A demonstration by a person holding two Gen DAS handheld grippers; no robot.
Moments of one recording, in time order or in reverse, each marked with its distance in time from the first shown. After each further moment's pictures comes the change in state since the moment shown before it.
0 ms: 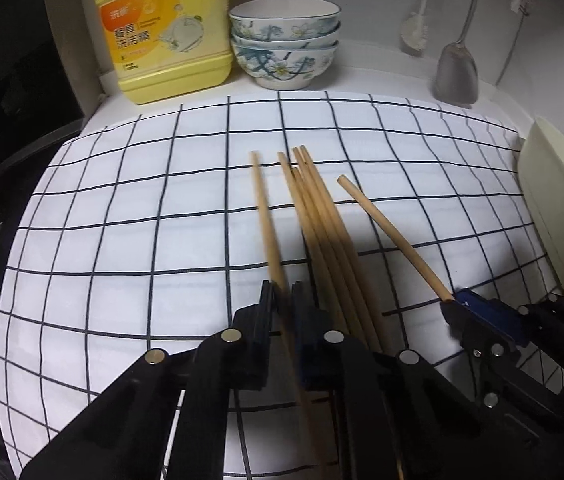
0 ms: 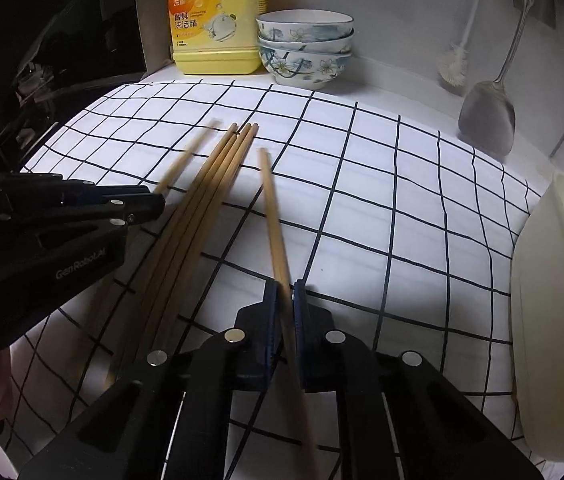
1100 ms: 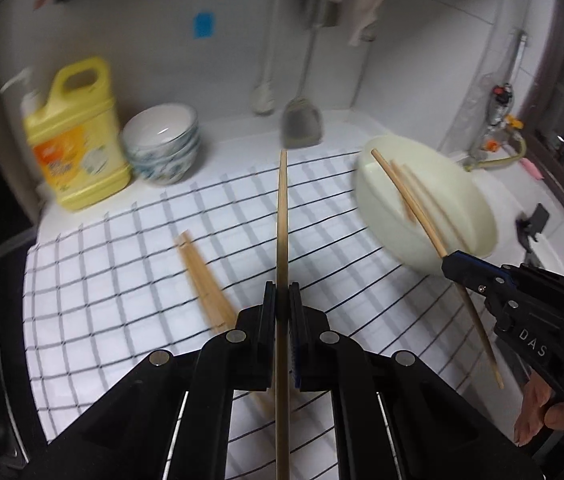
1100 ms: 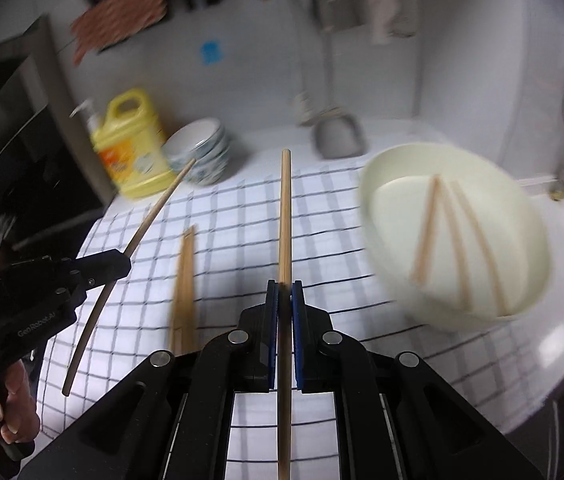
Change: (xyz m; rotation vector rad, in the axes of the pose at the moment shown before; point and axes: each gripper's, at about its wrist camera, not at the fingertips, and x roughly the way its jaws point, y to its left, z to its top) left arm -0.147 -0.055 0.020 0.268 -0.107 -0.328; right arm -0.176 -0.061 -0.023 0.461 -0.161 -0.122
